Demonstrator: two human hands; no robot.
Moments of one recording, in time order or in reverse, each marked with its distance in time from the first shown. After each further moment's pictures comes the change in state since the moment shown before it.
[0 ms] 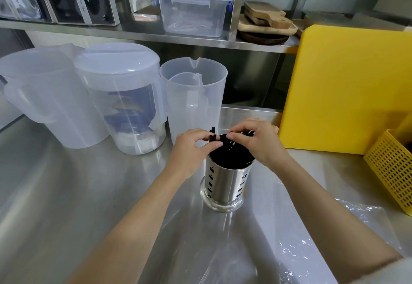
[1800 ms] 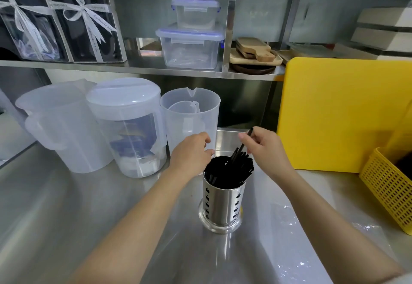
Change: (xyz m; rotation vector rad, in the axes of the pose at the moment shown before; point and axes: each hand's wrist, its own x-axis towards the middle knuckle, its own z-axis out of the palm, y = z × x) left_hand 0.030 0.039 -0.005 0.547 -0.065 -0.064; right_hand -0.004 -0.017 -0.034 0.182 0.144 0.072
